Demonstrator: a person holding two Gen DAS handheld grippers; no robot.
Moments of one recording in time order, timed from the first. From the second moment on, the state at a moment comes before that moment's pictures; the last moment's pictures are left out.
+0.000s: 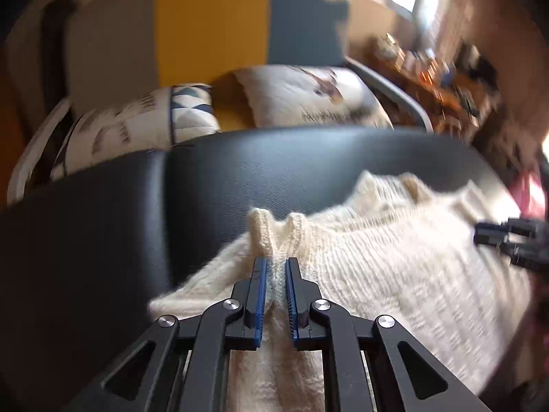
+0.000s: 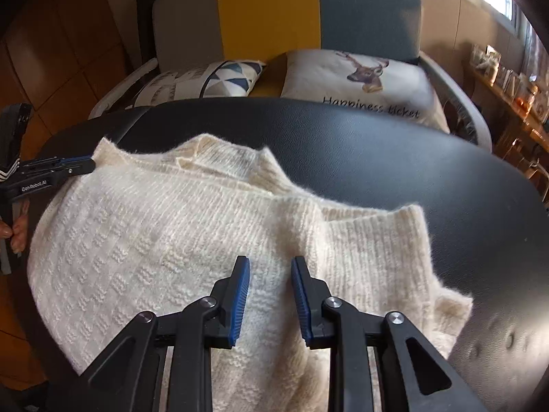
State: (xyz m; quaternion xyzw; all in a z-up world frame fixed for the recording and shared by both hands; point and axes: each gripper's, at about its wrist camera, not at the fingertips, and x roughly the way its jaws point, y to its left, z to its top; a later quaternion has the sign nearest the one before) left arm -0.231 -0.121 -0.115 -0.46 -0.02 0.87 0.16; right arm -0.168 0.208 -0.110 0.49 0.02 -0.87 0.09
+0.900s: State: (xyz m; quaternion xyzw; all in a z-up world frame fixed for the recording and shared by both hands) left arm -0.234 -0.117 -0.121 -0.48 0.02 0.86 0.15; right arm -0.170 0.224 -0.129 0.49 -0.04 -0.87 0.10
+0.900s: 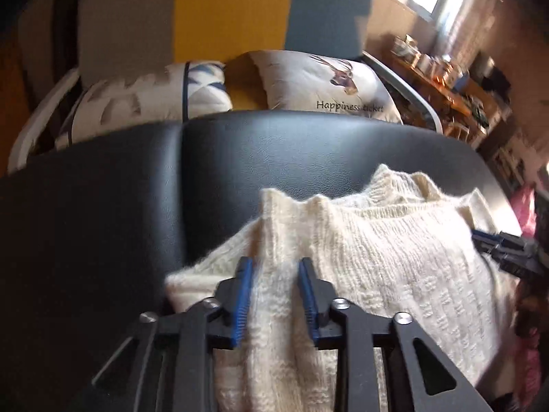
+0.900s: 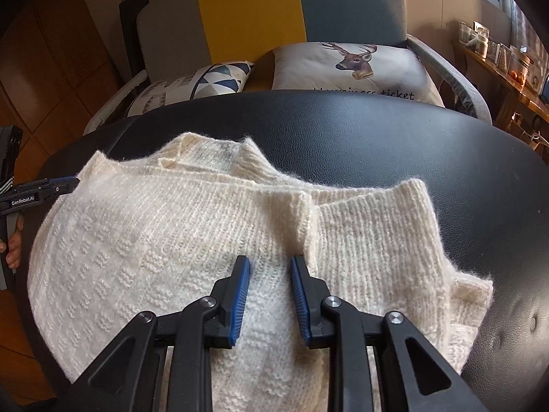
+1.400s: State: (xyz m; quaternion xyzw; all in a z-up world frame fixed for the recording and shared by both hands) left arm -0.225 -0.173 -0.098 -0.46 -0.17 0.87 0.07; right arm -0.151 0.255 -0.107 0.48 -0.12 -0.86 0.14
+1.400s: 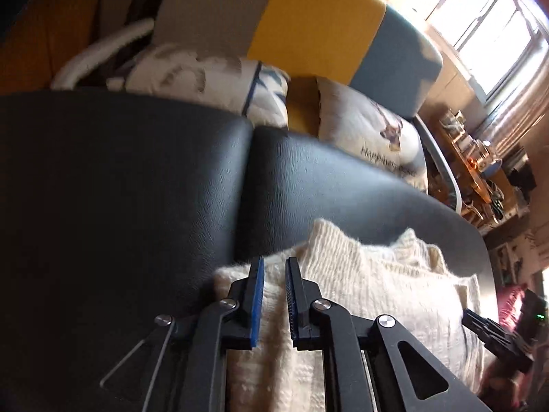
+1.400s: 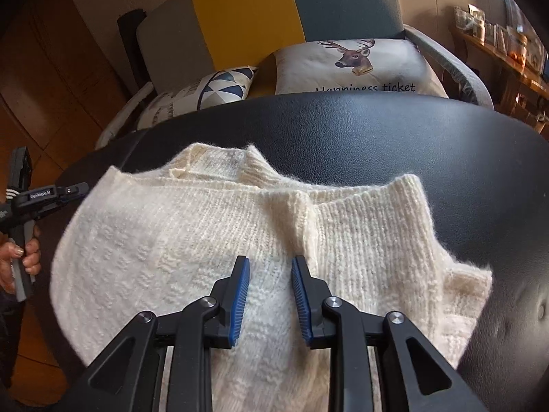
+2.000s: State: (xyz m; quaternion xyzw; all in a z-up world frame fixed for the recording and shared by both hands) left arm -0.157 0.150 -0.065 -0.45 0.05 0.80 0.38; right arm 0.002 0.393 -0.141 0.48 -0.29 -0.77 0.31
